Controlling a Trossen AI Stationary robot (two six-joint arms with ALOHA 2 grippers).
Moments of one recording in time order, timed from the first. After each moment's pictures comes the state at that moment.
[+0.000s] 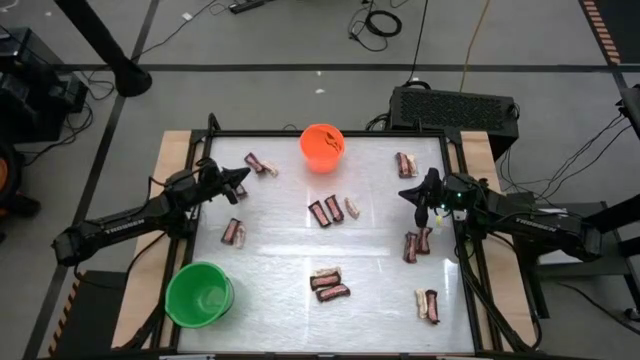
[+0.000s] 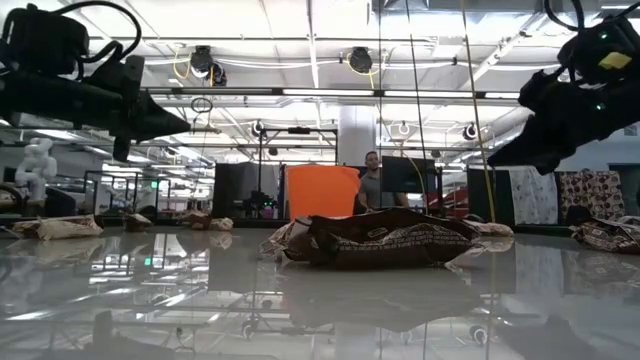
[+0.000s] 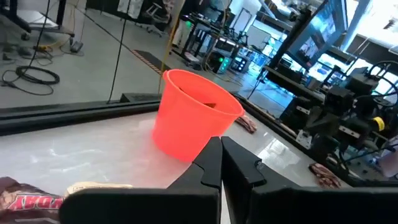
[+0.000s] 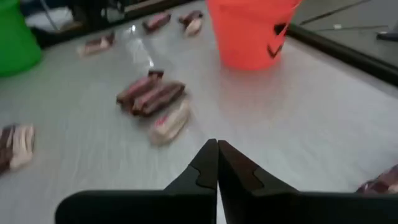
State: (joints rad) left arm 0.51 0.34 0.01 0.28 -0.02 -0.47; right arm -0.41 0.33 0.12 -0.15 -0.08 0.19
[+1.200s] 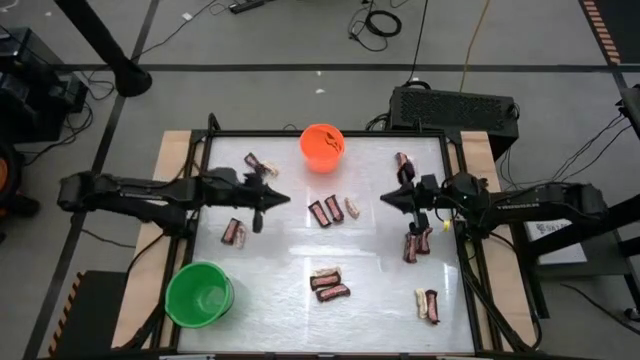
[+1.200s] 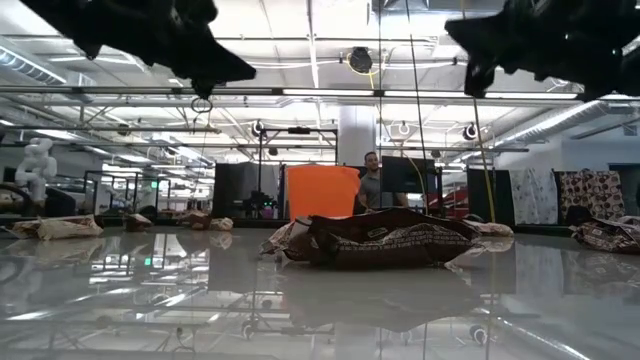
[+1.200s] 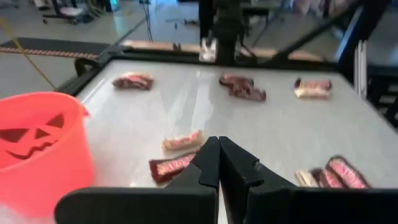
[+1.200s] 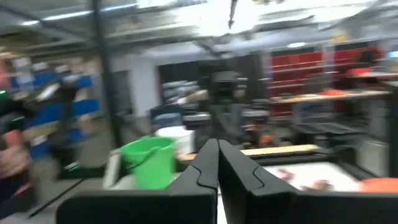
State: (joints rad) left arm 0.09 1.02 0.53 0.20 0.04 -0.01; right arm -0.15 0.86 0.22 0.89 -0.28 0.19
